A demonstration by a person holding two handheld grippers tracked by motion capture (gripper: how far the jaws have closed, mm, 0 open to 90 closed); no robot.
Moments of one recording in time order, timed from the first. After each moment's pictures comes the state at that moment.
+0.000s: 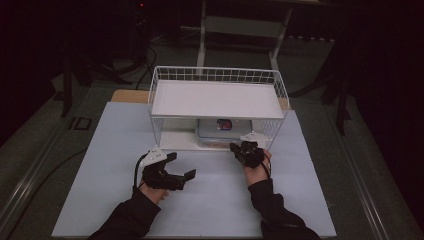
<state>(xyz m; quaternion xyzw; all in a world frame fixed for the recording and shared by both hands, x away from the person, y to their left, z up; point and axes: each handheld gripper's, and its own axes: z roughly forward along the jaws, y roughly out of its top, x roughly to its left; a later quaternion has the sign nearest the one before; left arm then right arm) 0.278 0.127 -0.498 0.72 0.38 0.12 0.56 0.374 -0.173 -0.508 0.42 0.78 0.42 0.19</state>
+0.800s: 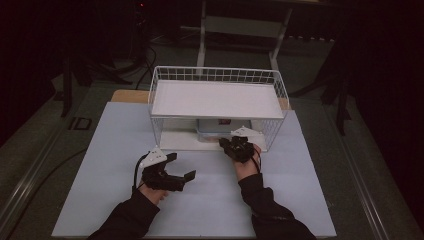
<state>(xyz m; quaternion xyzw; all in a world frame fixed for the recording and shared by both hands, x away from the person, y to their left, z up) 0.278 0.128 -0.499 0.73 0.37 0.11 0.56 0.383 -0.147 -0.506 0.40 0.78 0.45 0.18</state>
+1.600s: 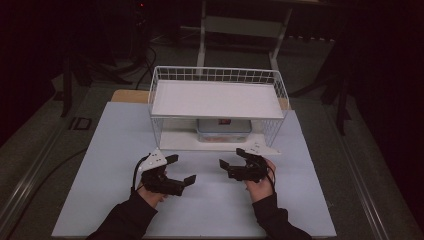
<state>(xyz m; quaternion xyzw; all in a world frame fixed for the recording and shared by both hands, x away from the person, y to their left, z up) 0.268 0.128 -0.494 0.74 0.34 0.11 0.57 0.322 -0.181 -0.496 0.38 0.76 0.51 0.14</state>
